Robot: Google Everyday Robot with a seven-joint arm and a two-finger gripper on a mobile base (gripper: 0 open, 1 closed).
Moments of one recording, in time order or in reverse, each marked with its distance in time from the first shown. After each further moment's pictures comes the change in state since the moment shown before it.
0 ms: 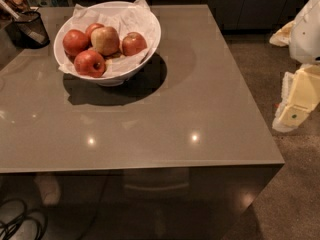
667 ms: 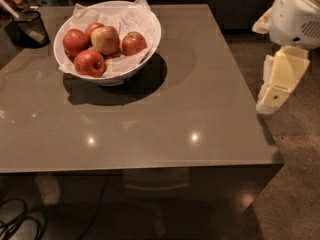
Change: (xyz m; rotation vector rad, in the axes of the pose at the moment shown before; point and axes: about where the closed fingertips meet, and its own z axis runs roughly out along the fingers) arm -0.027 -0.022 0.001 -0.008 -0.005 -0.041
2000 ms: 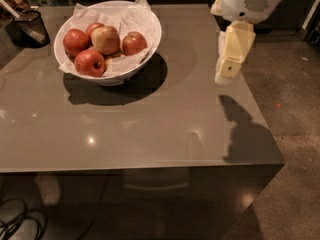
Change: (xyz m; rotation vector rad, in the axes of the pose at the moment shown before) arm -0.074 -0.049 0.020 -0.010 -0.051 -0.108
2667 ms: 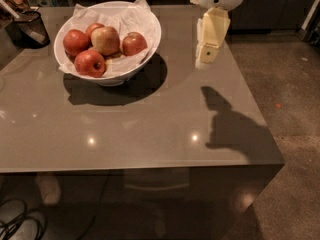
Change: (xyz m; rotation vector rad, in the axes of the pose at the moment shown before) arm -0.046 -0.034 0.011 0.005 -0.032 -0.069
